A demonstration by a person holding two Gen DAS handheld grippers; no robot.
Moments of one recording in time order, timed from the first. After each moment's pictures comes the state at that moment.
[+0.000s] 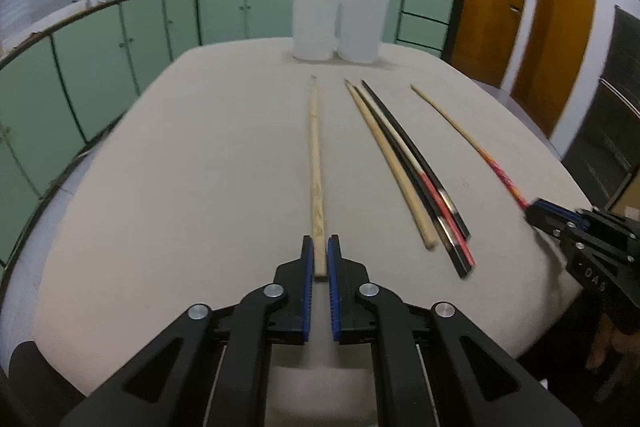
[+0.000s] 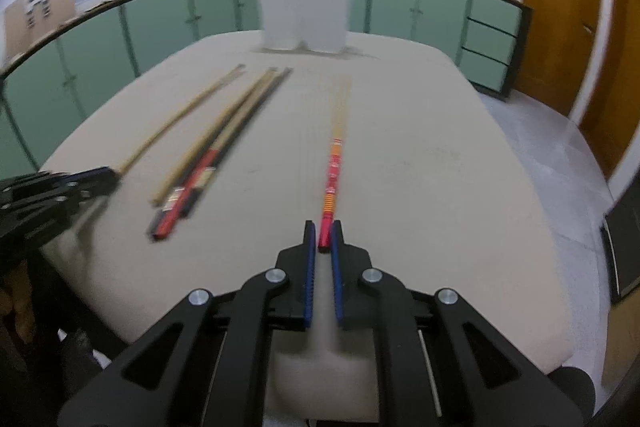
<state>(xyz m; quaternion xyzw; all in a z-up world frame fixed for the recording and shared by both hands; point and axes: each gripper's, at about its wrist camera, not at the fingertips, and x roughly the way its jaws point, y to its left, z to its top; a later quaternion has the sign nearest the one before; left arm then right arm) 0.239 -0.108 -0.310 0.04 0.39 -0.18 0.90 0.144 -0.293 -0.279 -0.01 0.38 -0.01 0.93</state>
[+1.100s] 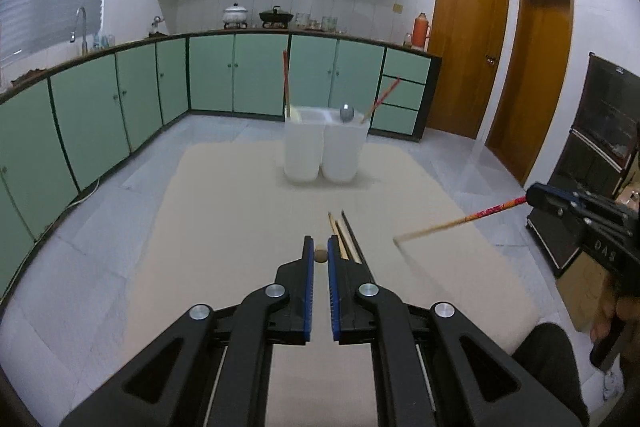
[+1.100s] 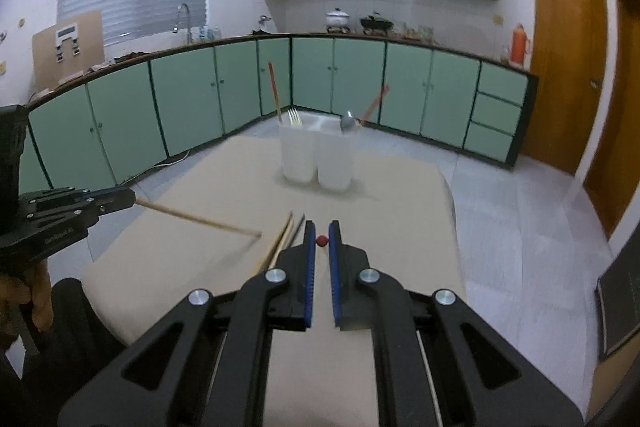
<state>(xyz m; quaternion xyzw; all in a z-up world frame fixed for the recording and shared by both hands) 0.262 -0.083 -0.158 0.01 0.30 -0.22 0.93 0.160 -0.299 -0.101 -0.03 0.29 0.03 0.96</state>
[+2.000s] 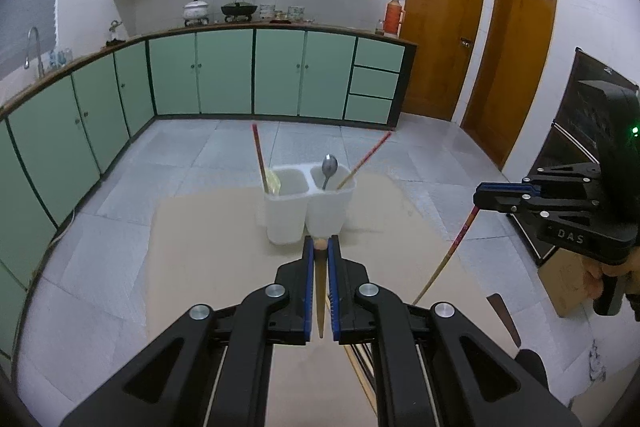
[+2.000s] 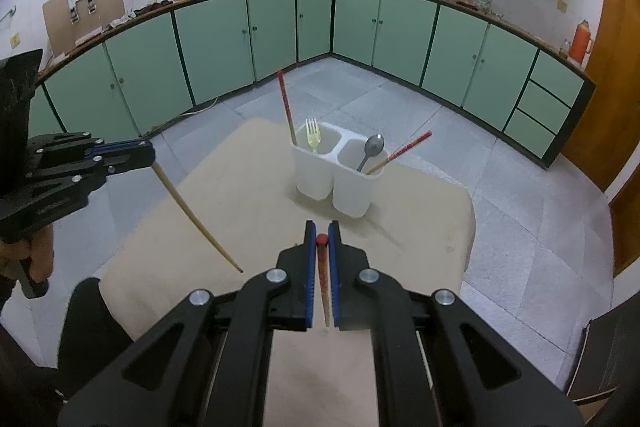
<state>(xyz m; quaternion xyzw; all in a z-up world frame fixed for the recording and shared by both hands) 0.378 -0.115 -0.063 0.05 0.33 -0.28 0.90 0.299 -0.307 -0.013 -0.06 0.40 0.10 0.91</state>
